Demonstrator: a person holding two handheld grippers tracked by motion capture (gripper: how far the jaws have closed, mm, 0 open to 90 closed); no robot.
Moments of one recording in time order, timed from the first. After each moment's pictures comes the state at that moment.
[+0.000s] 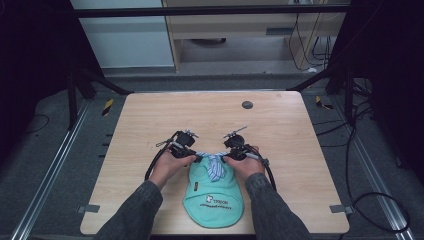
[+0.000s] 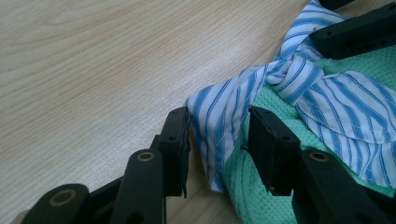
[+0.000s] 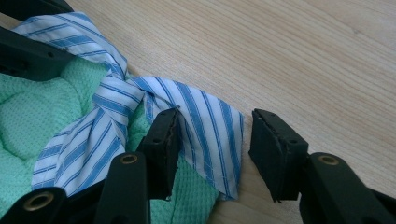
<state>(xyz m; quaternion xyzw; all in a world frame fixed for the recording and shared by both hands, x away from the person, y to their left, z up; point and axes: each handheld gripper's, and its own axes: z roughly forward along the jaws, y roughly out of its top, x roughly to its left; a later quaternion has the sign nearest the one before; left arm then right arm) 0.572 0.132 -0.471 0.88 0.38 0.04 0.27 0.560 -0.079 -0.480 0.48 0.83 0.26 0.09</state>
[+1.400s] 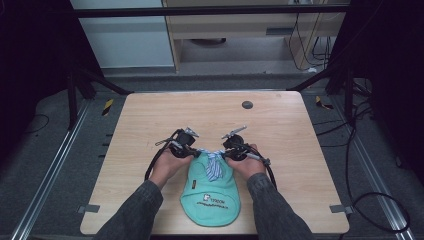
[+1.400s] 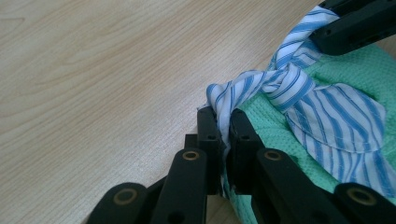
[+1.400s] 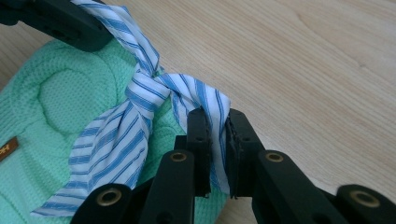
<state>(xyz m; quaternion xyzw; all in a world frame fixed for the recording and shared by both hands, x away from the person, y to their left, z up) 0.568 0.133 -0.459 0.89 0.34 0.08 0.29 0.549 -0.078 -0.466 0.43 0.85 0.30 0.11</state>
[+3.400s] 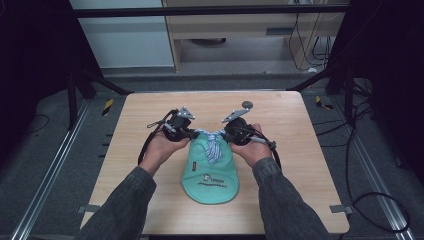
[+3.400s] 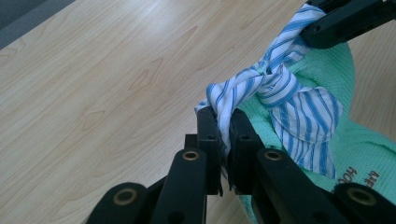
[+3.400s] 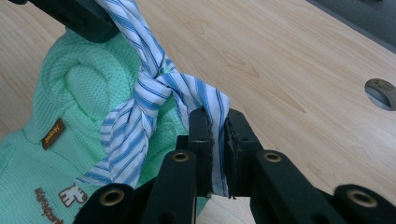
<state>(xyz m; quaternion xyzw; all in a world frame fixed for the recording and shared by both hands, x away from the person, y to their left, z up) 0.576 0.140 -0.385 0.89 0.29 0.13 0.33 0.555 -0.082 -0.394 0.36 0.85 0.33 0.19</state>
